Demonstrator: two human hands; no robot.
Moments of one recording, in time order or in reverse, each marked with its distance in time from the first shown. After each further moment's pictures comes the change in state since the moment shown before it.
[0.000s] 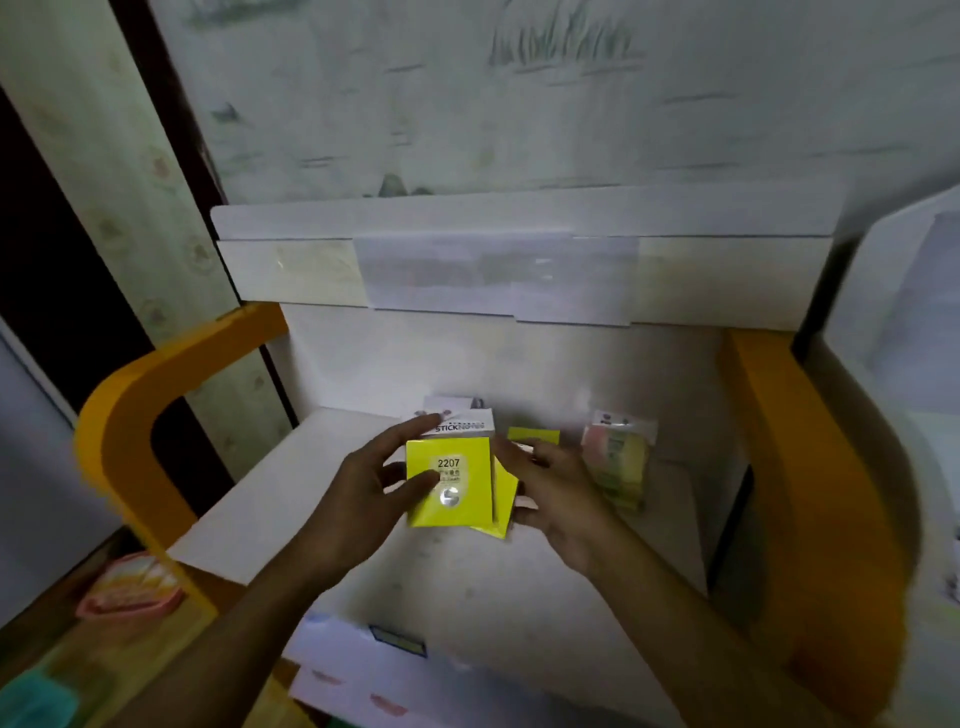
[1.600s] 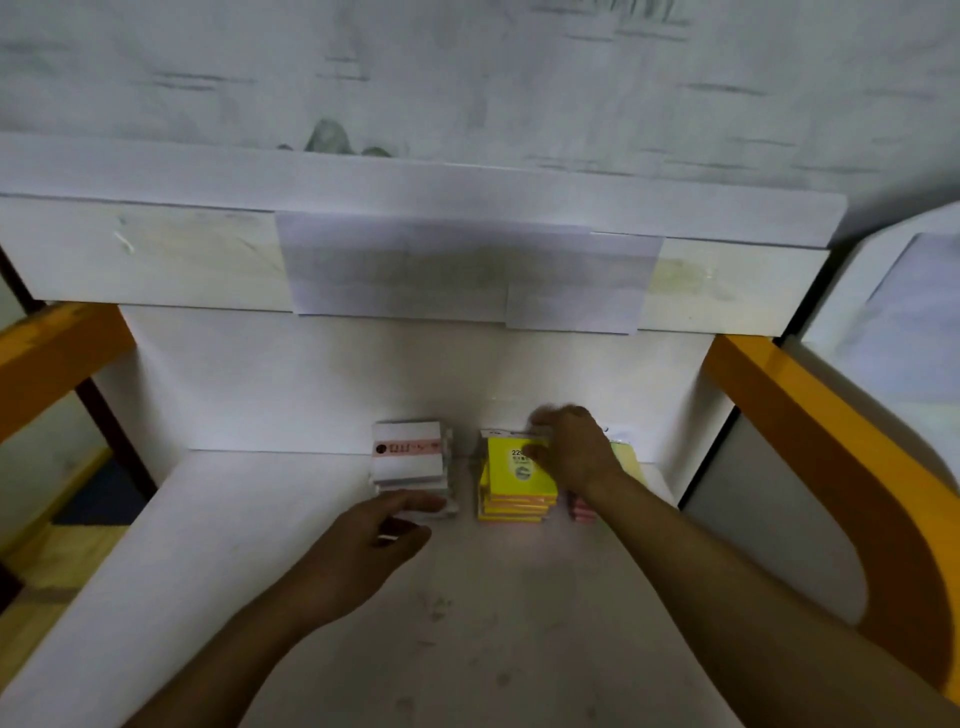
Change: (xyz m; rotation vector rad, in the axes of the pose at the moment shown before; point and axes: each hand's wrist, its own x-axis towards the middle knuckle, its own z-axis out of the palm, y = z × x) left_hand 0.108 -0.133 -0.042 0.126 -0.523 -0.034; right_hand 0.150 0.019 -0.058 -1.374 0.522 -0.041
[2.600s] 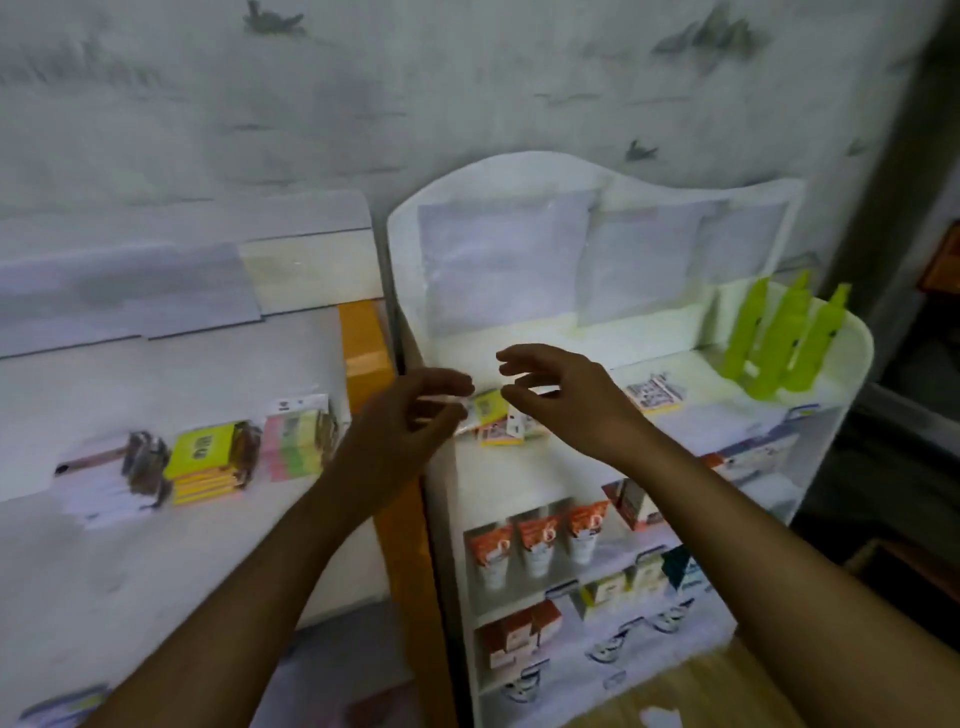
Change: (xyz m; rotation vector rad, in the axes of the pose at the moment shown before) left_hand -0.021 0.316 0.320 -0.022 -0.031 0.510; right_hand -0.292 0.238 -0.289 0.505 0.243 -0.086
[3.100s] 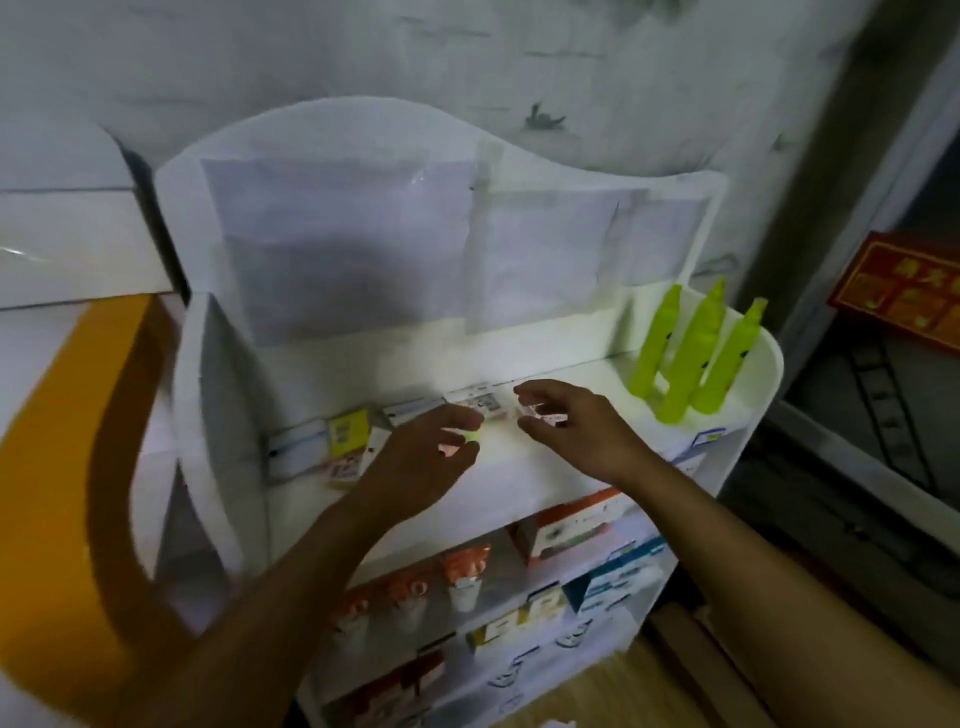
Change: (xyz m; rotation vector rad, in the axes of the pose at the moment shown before) left_hand 0.145 -0.077 0.197 -0.033 -0.117 -0.176; right_hand 0.052 0.191 -0.123 -0.208 -0.011 0.223
